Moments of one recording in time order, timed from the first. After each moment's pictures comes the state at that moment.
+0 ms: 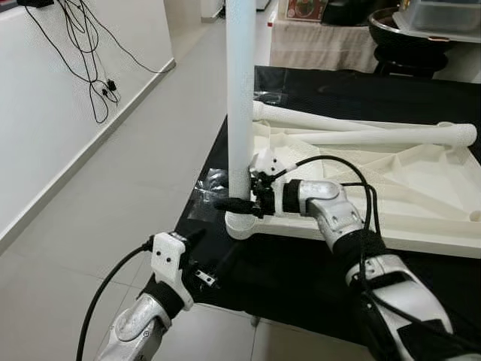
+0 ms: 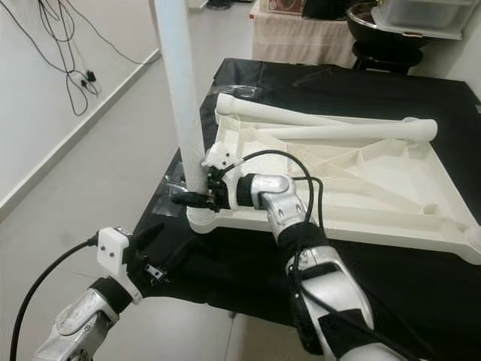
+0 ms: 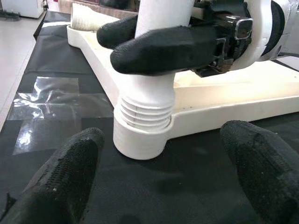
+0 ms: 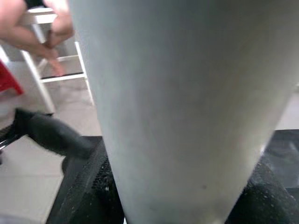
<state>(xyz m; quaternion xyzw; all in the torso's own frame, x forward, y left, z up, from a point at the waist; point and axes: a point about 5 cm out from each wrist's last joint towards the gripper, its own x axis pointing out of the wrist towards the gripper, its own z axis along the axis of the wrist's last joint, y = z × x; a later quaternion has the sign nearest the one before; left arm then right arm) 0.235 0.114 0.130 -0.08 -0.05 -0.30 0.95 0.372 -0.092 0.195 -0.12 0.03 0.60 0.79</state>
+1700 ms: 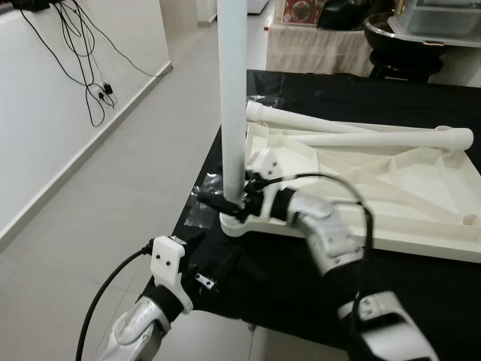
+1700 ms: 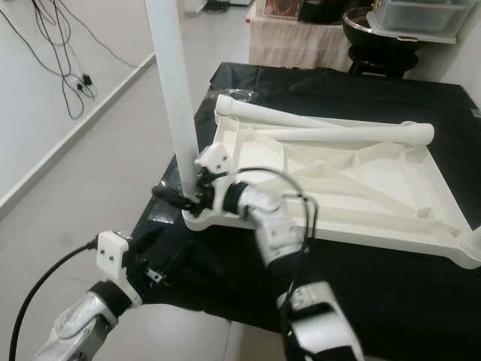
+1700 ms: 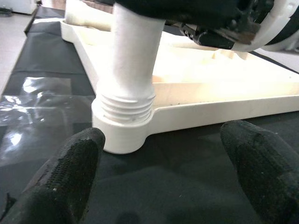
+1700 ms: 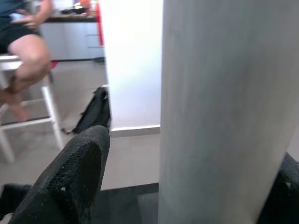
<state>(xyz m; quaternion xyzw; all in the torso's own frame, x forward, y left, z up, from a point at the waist) 0.235 0.114 0.129 -0.08 -0.05 -0.30 0.95 0.350 -0.067 0.211 -0.09 -0.07 0.57 0.82</state>
